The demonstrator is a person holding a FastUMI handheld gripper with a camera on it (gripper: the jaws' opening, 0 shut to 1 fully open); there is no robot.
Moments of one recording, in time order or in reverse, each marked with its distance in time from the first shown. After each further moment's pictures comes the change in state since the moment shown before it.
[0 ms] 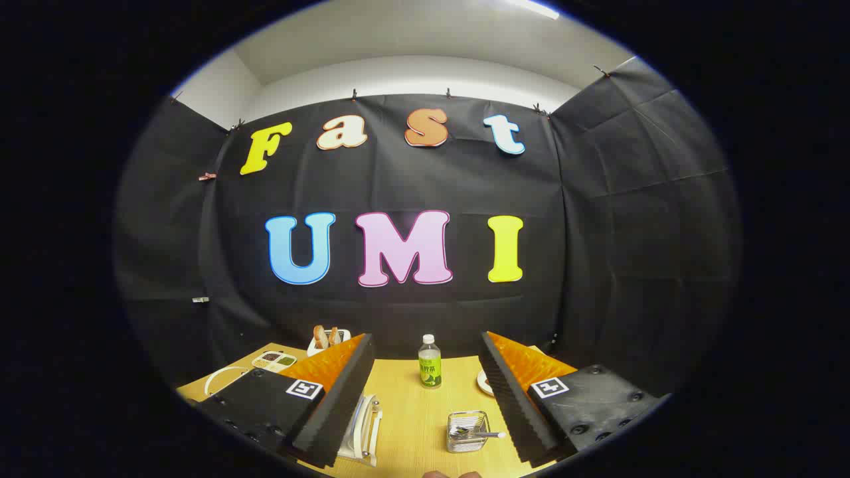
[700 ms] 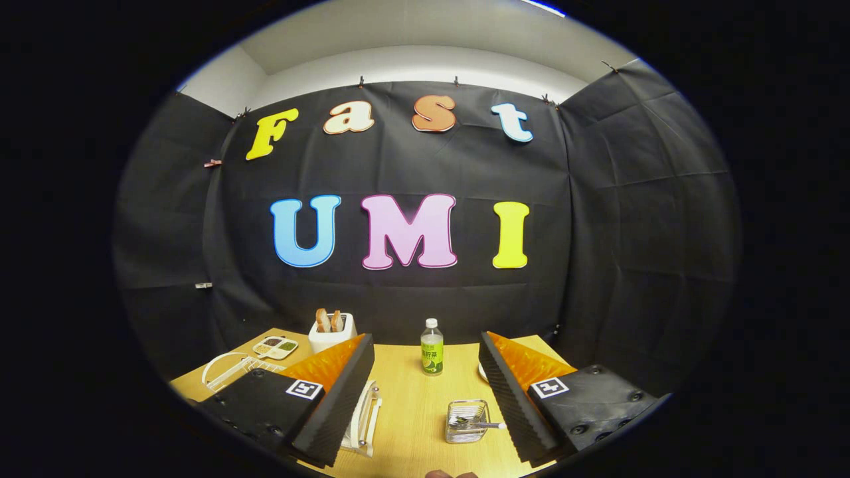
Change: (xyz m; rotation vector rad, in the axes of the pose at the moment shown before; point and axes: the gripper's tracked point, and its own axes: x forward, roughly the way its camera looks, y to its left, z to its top) arm -0.004 0.009 -0.024 -0.023 0.060 0.038
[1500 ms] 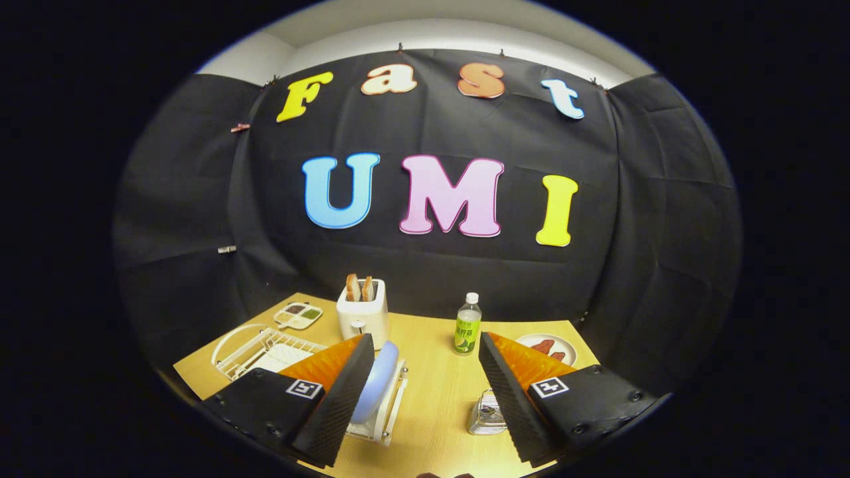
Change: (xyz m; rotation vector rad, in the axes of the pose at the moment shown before) arm 0.044 0.065 -0.041 -0.102 0.210 0.136
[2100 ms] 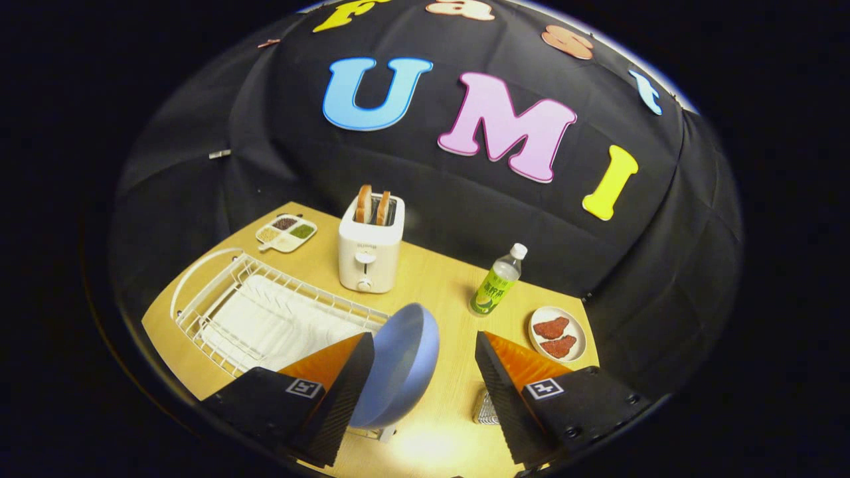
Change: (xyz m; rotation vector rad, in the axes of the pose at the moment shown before) arm 0.094 0.056 -0.081 -0.217 0.388 -0.027
